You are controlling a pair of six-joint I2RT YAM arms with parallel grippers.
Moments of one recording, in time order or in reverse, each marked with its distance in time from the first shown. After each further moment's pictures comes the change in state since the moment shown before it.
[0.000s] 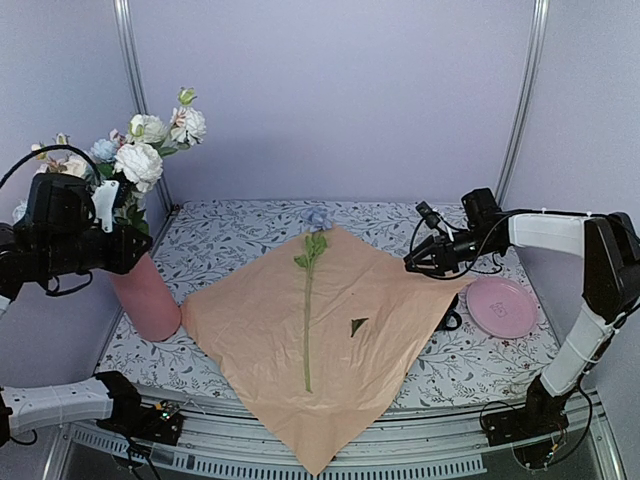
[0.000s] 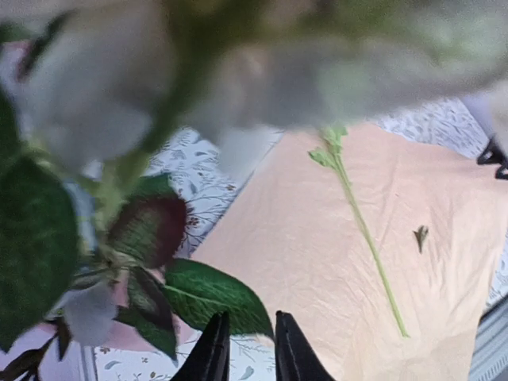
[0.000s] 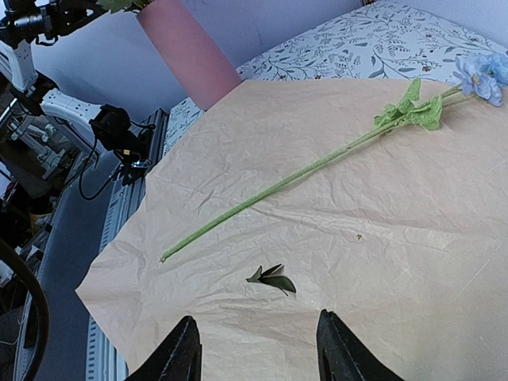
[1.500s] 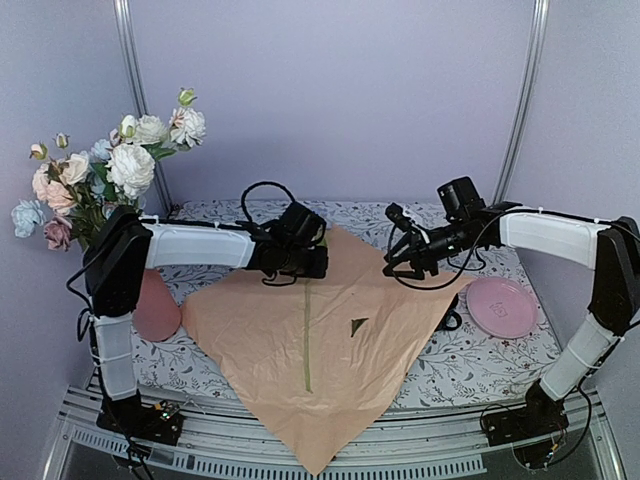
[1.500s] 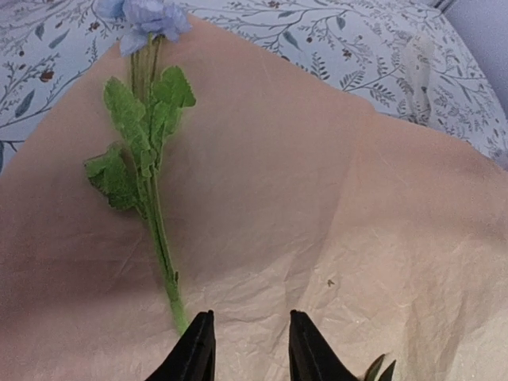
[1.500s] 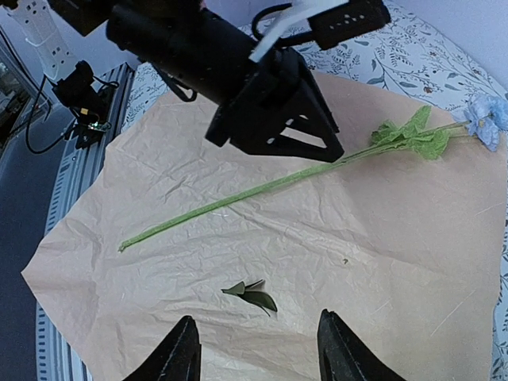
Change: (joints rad) left arm -0.250 1.188 0.166 0.835 0.067 -0.266; right arm 0.186 -0.066 0.060 -0.003 0.293 -0.018
